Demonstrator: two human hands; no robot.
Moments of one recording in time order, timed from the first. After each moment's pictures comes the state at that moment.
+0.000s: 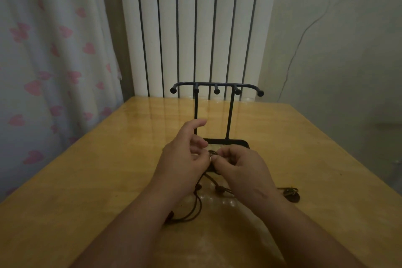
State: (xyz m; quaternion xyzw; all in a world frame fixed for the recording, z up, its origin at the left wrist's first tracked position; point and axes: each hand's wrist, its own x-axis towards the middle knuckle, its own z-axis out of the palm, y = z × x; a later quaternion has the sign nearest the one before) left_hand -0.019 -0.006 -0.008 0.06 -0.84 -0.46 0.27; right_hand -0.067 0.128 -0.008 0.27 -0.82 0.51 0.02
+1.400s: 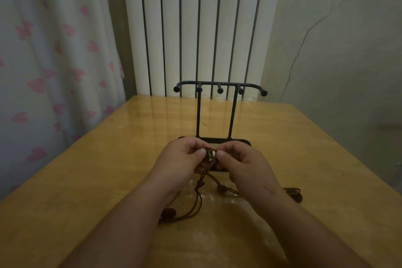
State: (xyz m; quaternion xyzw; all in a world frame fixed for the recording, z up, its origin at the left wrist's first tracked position) left_hand -0.015 -0.012 -0.002 0.12 -0.77 -0.60 0.15; right_hand -0.069 0.129 -0.009 0.26 -0.78 0.57 -0.03
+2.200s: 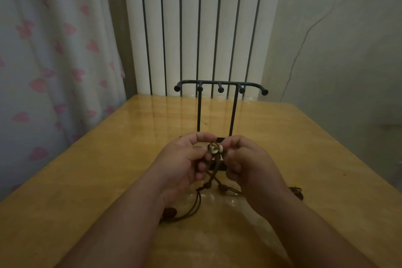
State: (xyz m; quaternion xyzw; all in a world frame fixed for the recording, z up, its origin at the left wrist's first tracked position) left_hand -0.015 -0.014 0.003 0.08 -0.62 -0.78 0.06; right_hand -0.071 0.133 -0.006 0.26 -0.61 0.73 -0.15
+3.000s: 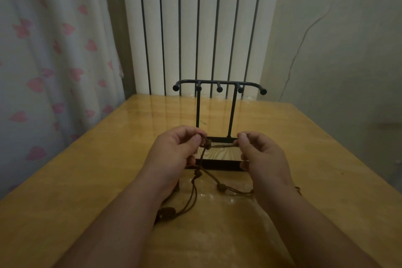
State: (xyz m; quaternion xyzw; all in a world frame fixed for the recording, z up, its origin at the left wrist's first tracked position) left_hand -0.012 -0.016 0.005 0.12 -0.71 -0.66 0.22; right_hand -0.077 0.136 -0.004 0.12 -0.71 0.70 0.02
